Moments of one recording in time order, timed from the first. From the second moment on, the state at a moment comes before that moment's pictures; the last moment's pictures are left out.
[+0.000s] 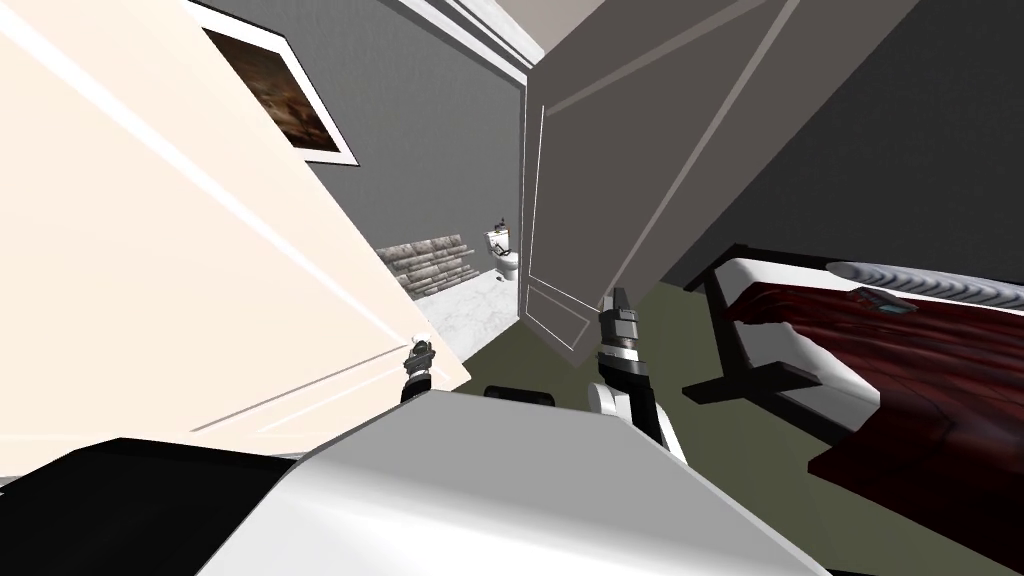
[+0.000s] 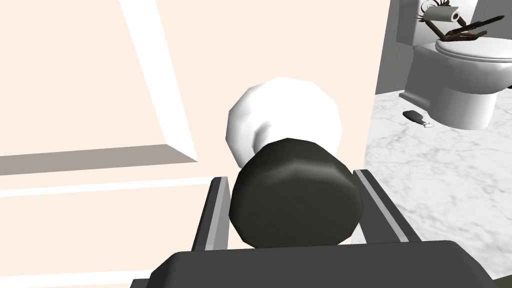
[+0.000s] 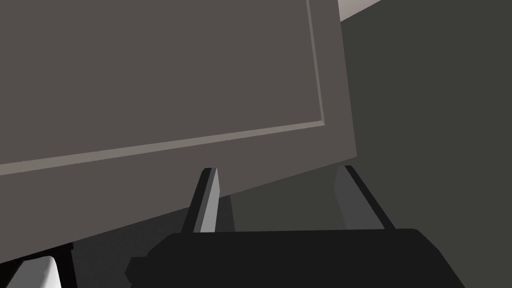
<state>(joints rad) 0.17 0.31 0.01 -0.81 0.77 -0.88 1.37</state>
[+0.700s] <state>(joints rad) 0.20 0.35 -0.08 -0.87 0.73 -0.87 1.43</state>
